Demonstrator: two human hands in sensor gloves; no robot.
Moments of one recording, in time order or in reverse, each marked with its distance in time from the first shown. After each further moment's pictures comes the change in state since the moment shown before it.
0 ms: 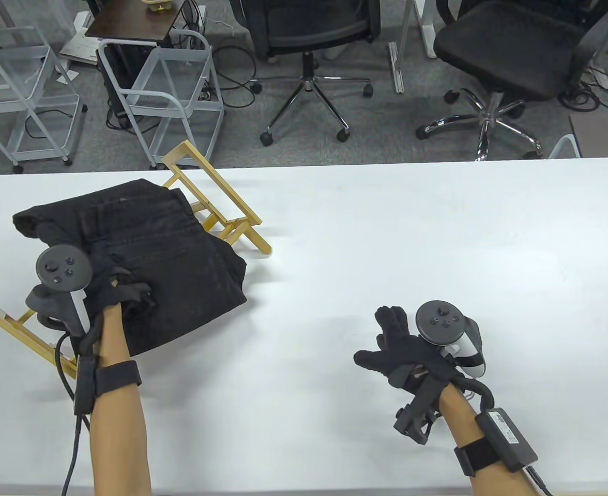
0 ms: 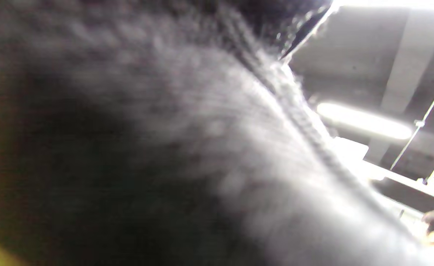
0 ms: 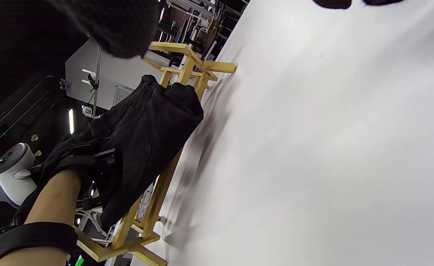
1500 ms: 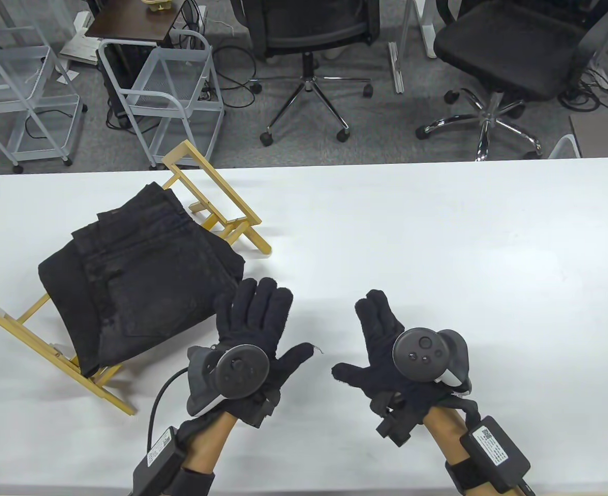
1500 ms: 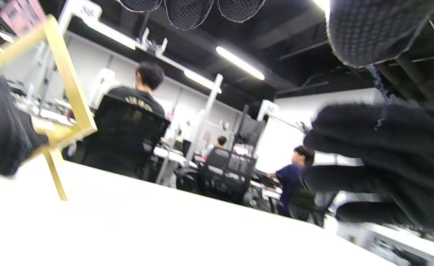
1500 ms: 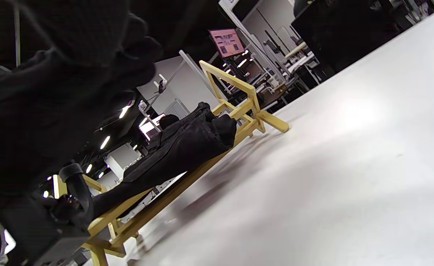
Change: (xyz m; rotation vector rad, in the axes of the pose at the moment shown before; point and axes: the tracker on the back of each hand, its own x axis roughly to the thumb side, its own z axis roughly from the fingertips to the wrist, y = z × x) left_hand 0.087 -0.002 0.249 -0.551 -1.020 0.133; right_hand 0.051 0.025 0.022 -0.280 -0.346 0.437
